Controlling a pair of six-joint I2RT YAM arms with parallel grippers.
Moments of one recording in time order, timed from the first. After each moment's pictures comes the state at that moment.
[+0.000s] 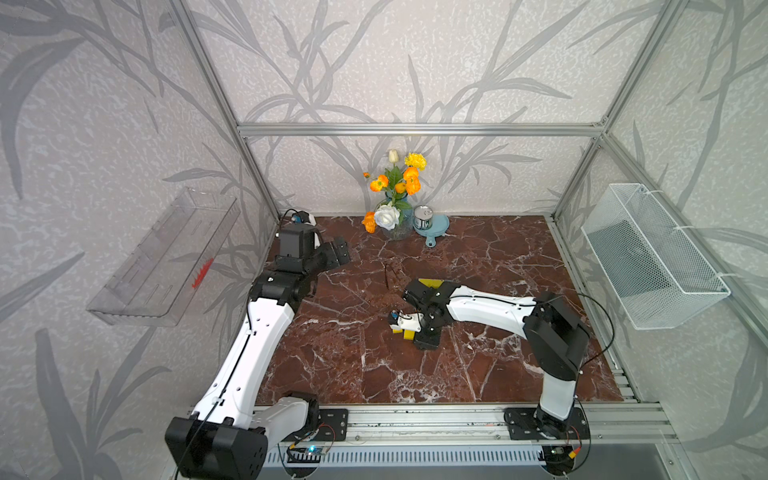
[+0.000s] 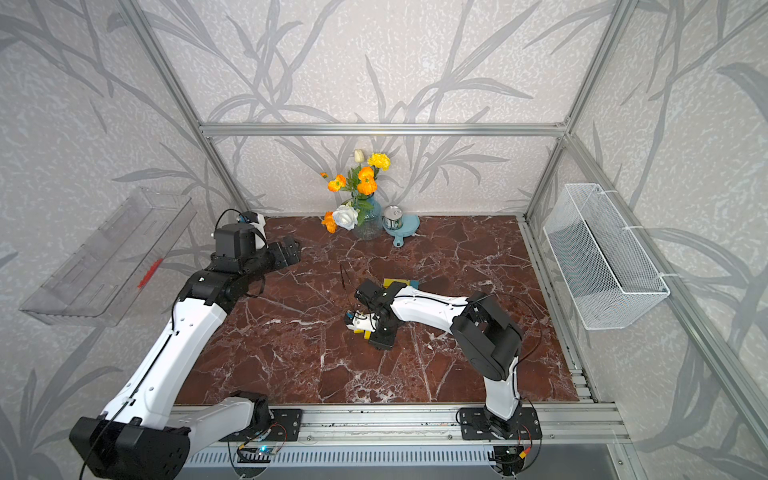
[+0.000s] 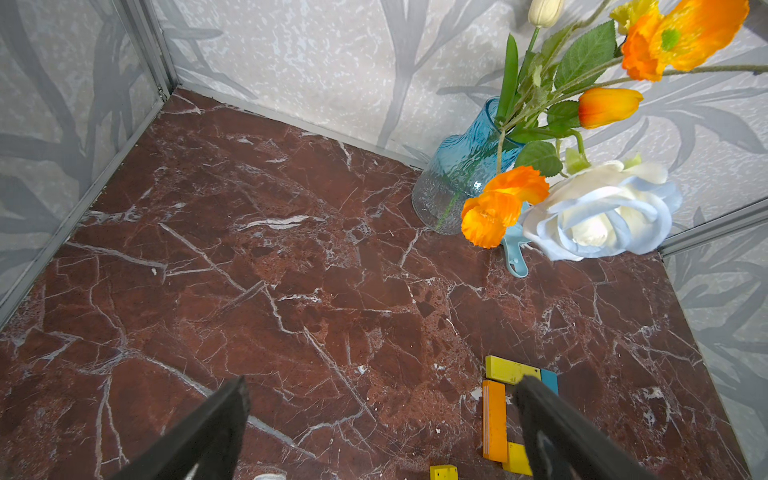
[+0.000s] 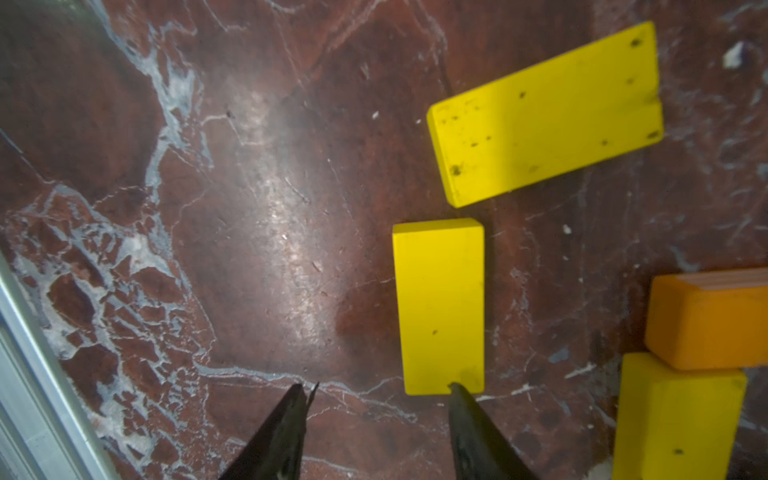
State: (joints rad) left arm -0.13 1.14 1.18 -0.61 -0.03 -0.40; right arm 0.91 1.89 1.30 -0.81 -0.16 -0.41
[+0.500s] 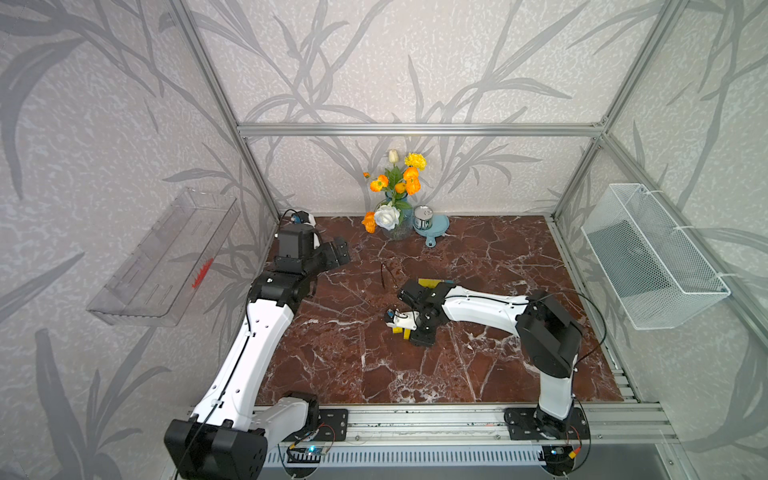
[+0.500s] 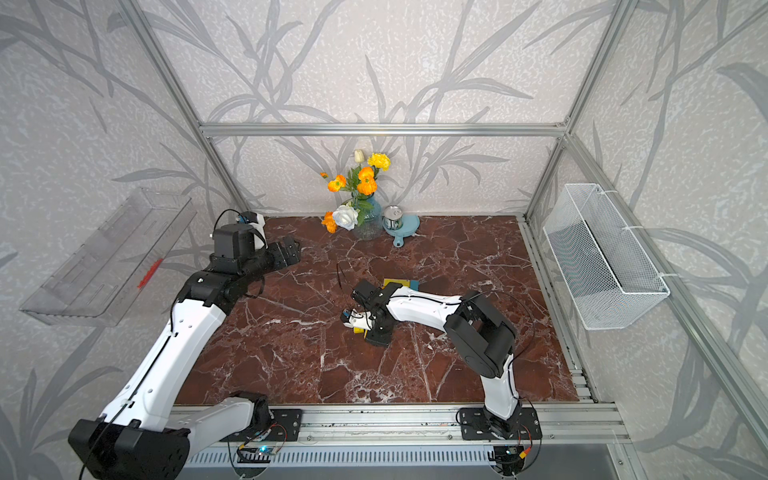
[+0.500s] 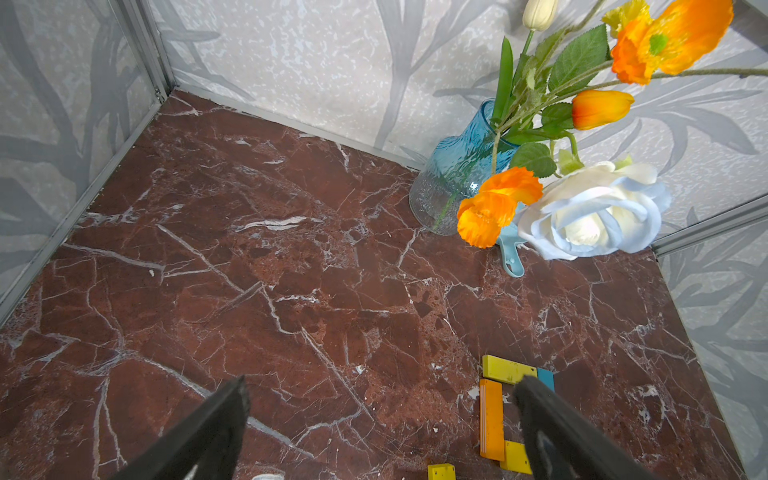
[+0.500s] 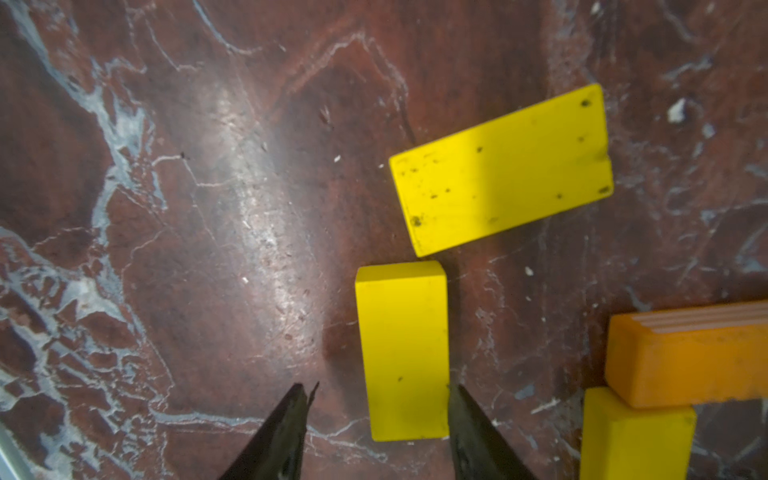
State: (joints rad) left arm -0.13 1.13 1.18 -0.61 -0.02 -0.40; right arm 0.92 1.93 1.32 -0.76 -0.10 -0.42
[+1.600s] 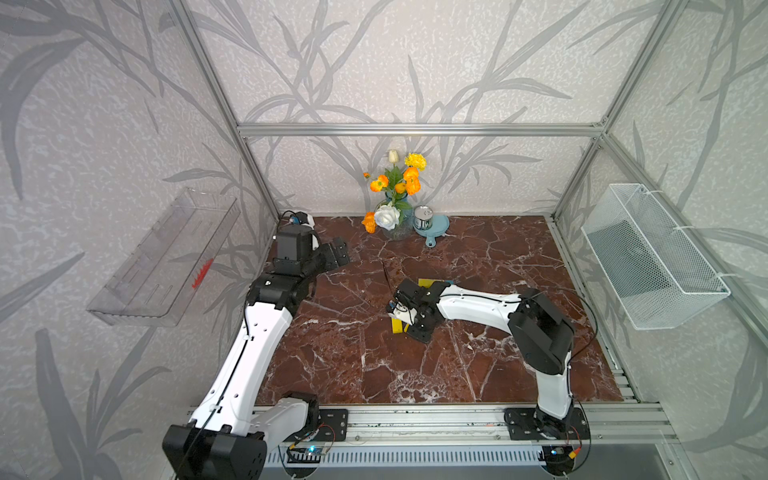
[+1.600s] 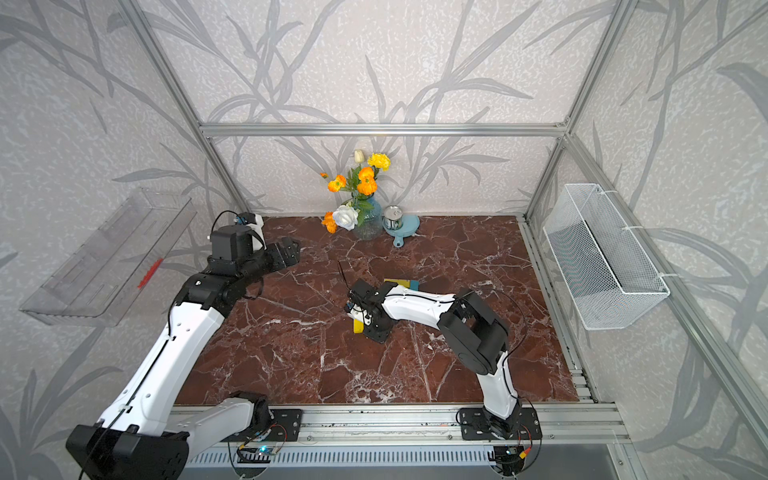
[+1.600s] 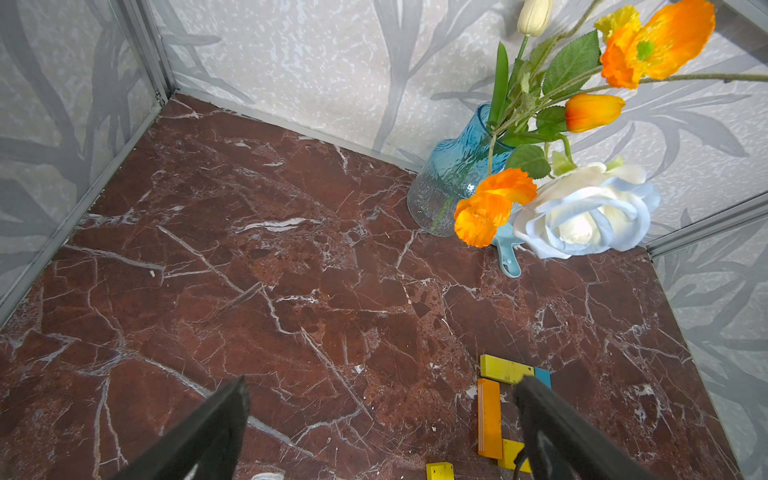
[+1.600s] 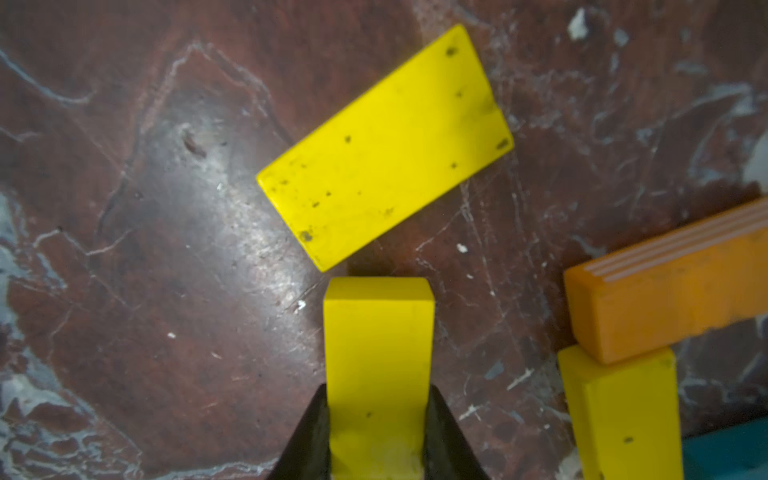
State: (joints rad) left arm -0.13 1.11 1.17 -0.61 -0.01 -0.40; right arm 0.93 1.98 1.37 -0.79 -0.02 -0.11
